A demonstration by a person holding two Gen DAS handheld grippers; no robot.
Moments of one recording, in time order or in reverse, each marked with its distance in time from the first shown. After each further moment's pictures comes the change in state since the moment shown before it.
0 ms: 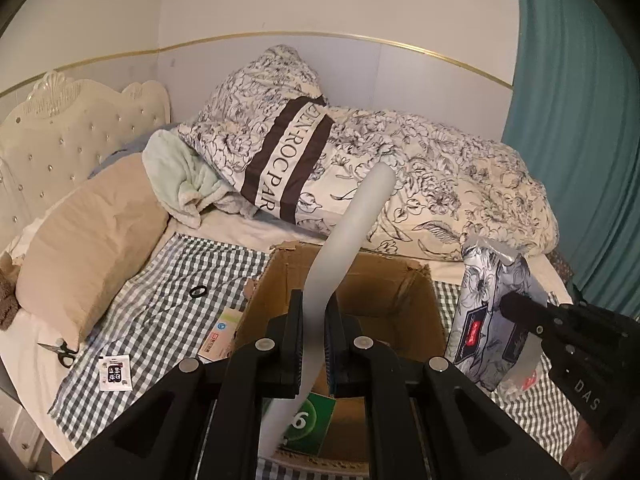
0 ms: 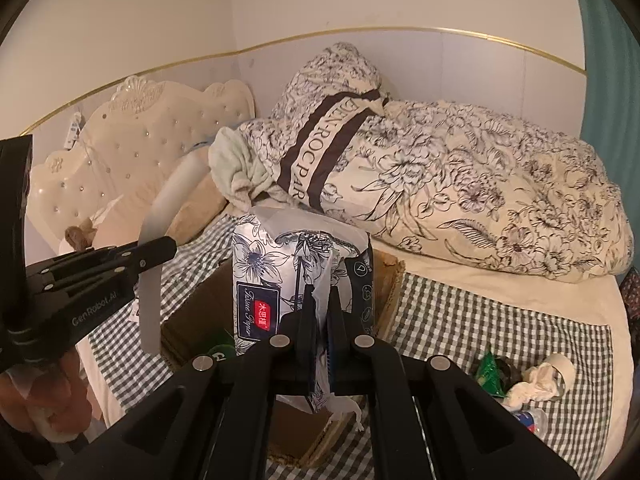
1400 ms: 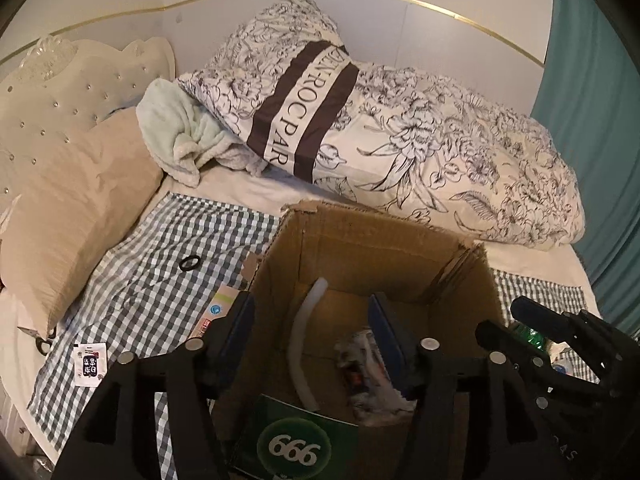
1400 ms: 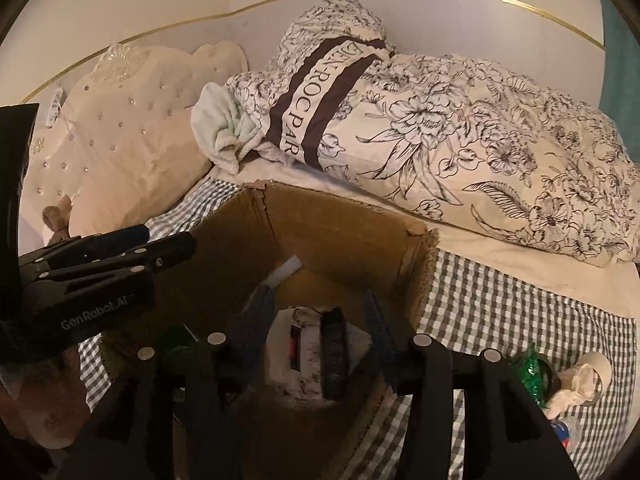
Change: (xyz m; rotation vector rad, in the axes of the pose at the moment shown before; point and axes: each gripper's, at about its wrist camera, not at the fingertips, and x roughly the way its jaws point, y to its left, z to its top) left arm 0.084 0.018 -0.007 -0.035 0.128 0.027; right arm 0.085 -0.004 -0.010 0.011 0.115 -0.008
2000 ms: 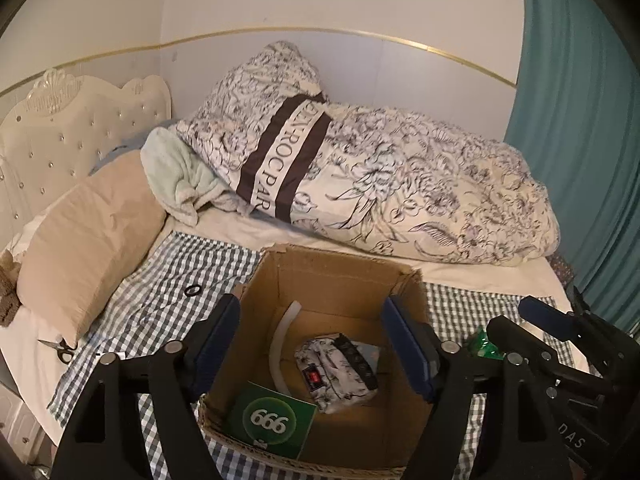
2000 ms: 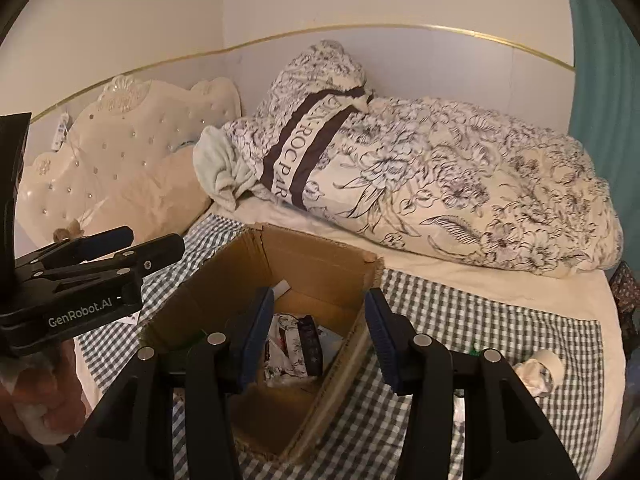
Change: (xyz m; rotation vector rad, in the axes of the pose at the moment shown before) left arm -0.095 -0.036 0.008 0.033 -0.117 -0.020; right arm -0.104 -0.010 0.002 0.015 -0.118 -0.046
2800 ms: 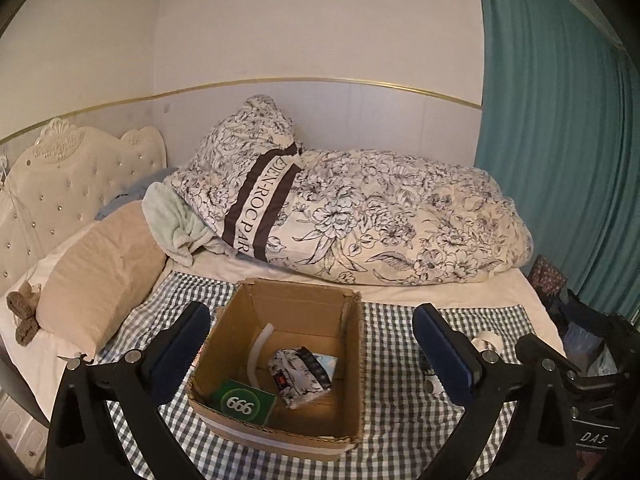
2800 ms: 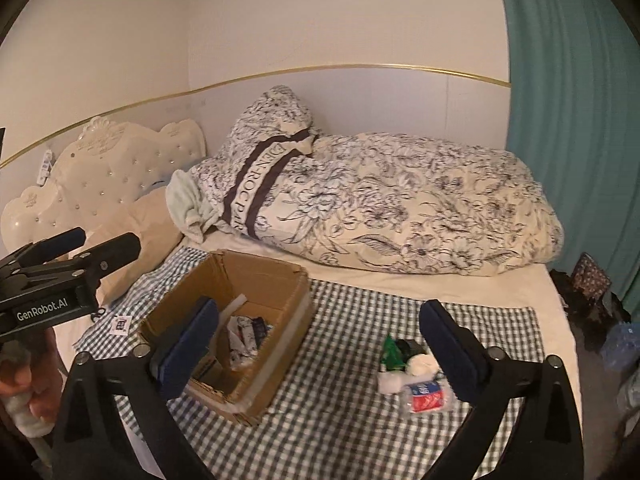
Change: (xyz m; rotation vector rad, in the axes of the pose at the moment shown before) left arm -0.106 -0.074 -0.007 0.063 -0.143 -0.004; right arm -0.134 -0.059 -0.025 0.070 -0.119 -0.134
